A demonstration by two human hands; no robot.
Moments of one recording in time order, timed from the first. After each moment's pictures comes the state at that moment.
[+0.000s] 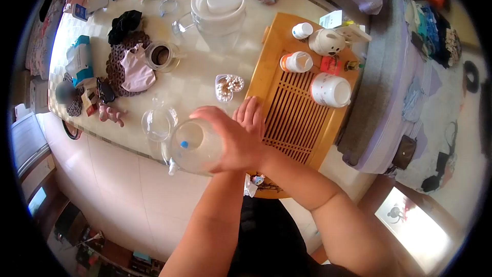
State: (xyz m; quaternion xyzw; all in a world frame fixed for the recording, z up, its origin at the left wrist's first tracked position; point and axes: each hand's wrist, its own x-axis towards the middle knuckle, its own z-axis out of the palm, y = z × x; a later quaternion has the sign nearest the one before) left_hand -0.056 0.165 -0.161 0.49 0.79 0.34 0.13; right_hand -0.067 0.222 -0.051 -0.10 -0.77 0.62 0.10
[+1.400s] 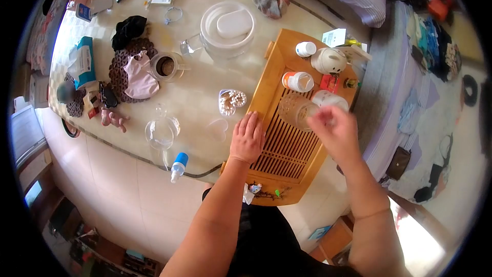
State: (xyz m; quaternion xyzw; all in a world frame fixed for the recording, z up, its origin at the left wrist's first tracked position) left_hand -0.061 0.165 -0.164 0.52 0.79 0.29 0.13; right_hand 0.023 0.353 0.017 -0.46 -0.77 0.44 -0.04
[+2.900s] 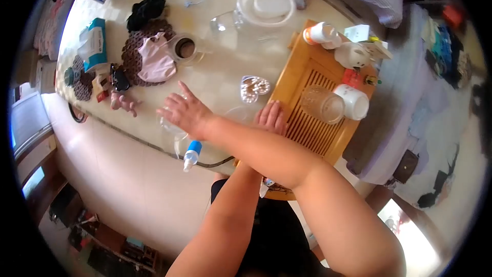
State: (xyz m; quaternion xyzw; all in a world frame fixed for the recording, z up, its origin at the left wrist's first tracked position) left_hand -0.063 0.166 -0.161 0.51 0.78 0.33 0.14; right_hand -0.188 0.161 -0.137 0.10 -0.98 0.19 -0.01
